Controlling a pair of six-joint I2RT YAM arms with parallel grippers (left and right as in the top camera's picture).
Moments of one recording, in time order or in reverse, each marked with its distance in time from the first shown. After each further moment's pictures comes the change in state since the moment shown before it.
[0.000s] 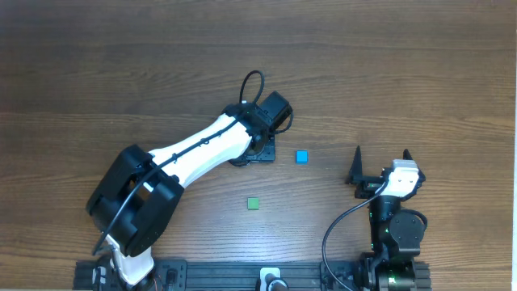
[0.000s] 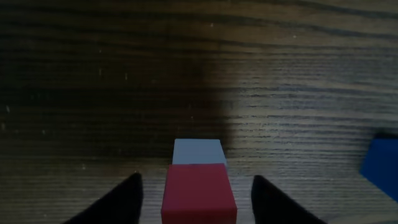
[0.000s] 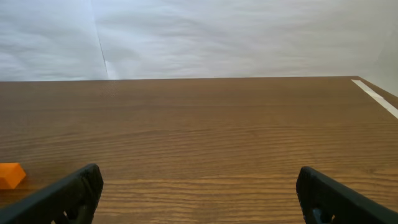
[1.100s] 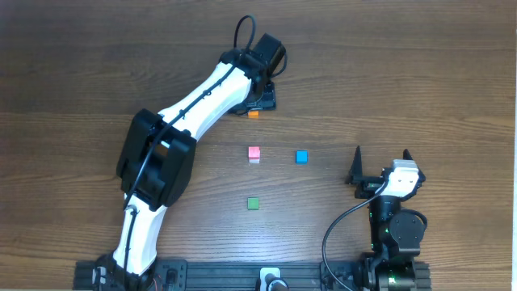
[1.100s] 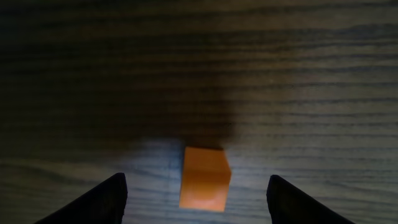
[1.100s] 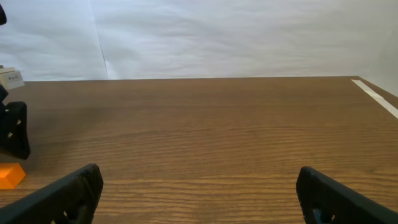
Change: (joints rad) left arm 0.171 0.295 0.497 -0.131 -0.058 0.087; right arm 0.000 0.000 0.000 0.000 0.000 0.000
